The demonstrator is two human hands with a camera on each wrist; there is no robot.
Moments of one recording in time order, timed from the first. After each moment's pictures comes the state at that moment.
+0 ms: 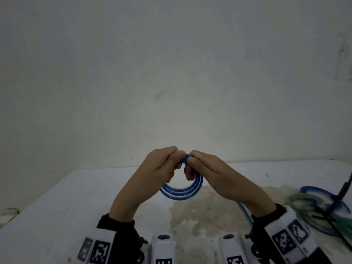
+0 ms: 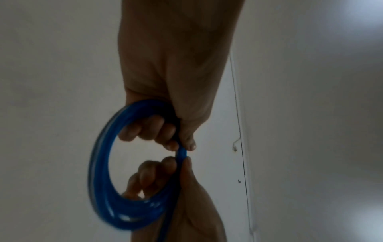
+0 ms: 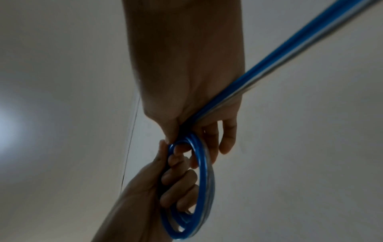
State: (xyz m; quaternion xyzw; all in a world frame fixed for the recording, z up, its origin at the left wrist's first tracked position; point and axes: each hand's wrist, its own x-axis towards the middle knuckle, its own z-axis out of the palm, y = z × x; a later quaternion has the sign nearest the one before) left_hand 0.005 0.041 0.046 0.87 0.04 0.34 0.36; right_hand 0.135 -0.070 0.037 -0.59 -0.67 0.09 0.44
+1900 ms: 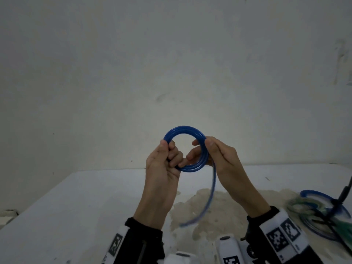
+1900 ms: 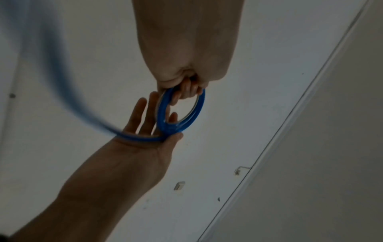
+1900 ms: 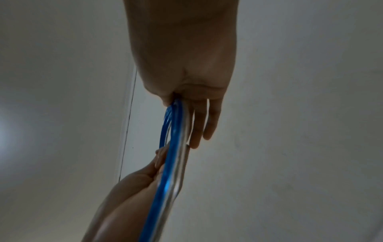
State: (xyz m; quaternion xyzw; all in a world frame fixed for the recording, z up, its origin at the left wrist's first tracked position) left_hand 0.033 0.018 0.041 0.43 -0.03 0.47 0.77; right_hand 0.139 -0.061 0.036 -0.48 -0.57 0.07 0.66
